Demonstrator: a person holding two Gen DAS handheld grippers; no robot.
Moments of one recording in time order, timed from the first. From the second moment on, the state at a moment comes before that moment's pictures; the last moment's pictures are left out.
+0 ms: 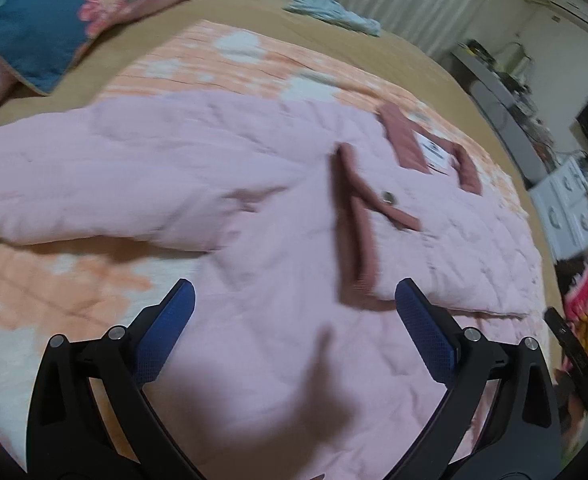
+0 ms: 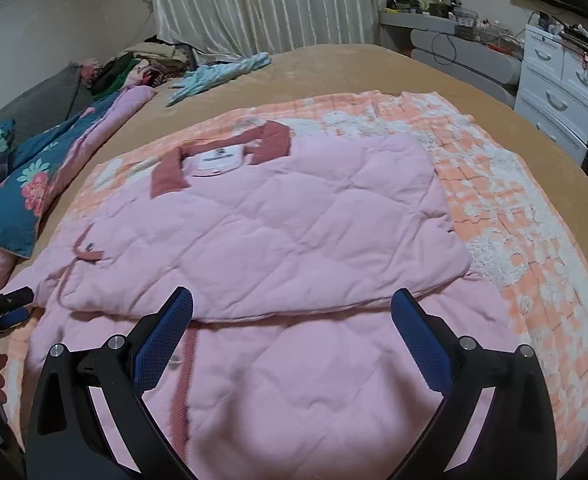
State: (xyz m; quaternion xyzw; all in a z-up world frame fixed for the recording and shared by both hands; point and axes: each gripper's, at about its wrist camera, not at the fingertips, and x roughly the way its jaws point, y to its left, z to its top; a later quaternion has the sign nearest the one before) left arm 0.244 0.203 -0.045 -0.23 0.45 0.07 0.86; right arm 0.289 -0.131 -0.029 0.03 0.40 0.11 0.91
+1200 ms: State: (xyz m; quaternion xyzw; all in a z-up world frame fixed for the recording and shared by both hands) left arm 0.157 0.365 -0.066 -0.34 0.39 0.23 0.83; right arm 0.245 0.116 0.008 -0.10 0.36 0.28 0.88
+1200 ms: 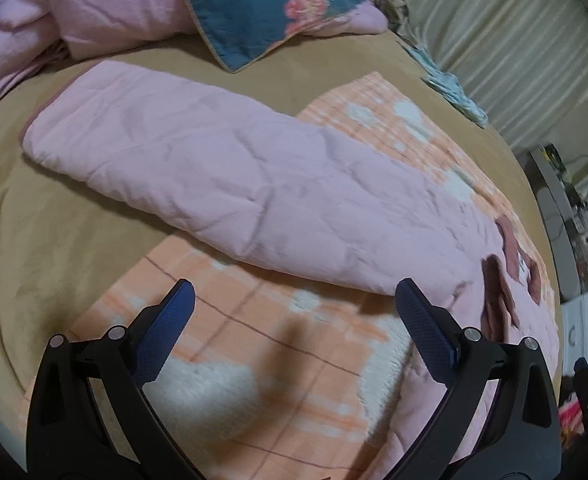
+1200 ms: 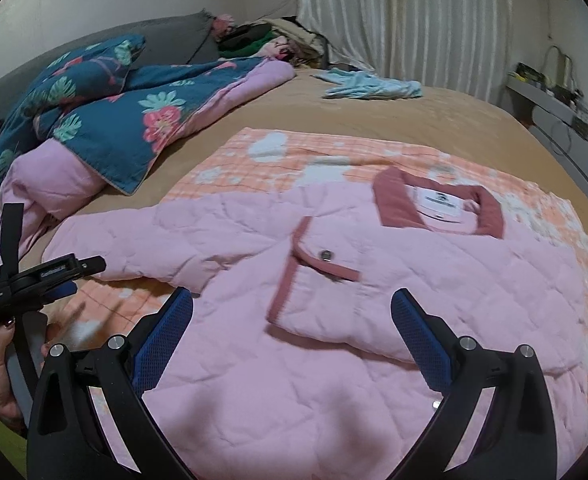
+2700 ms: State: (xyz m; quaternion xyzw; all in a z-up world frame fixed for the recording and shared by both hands) left arm 0.124 0.508 -0.088 -0.44 0.24 0.38 0.78; right arm 0.281 0.143 -0.014 -0.09 0.38 0.27 0.88
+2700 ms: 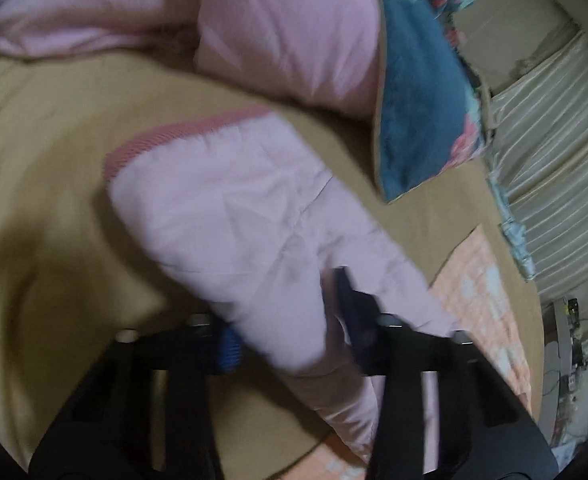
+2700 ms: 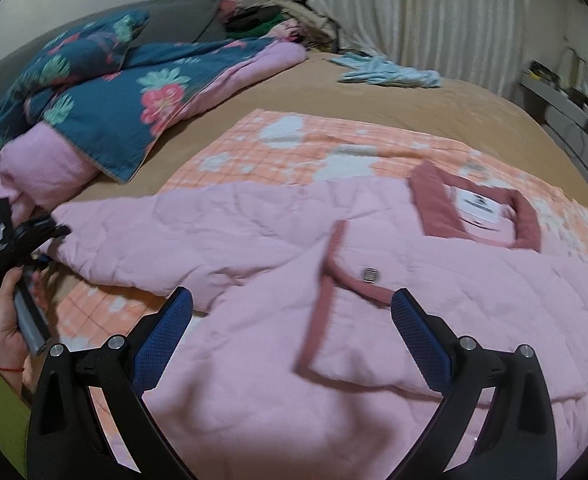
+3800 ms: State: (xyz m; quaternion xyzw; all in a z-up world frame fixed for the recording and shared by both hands) left arm 0.165 0.261 0.140 -0.24 0.17 0.15 0.94; right arm 0.206 -0.097 0.056 0.00 0.31 0.17 0.93
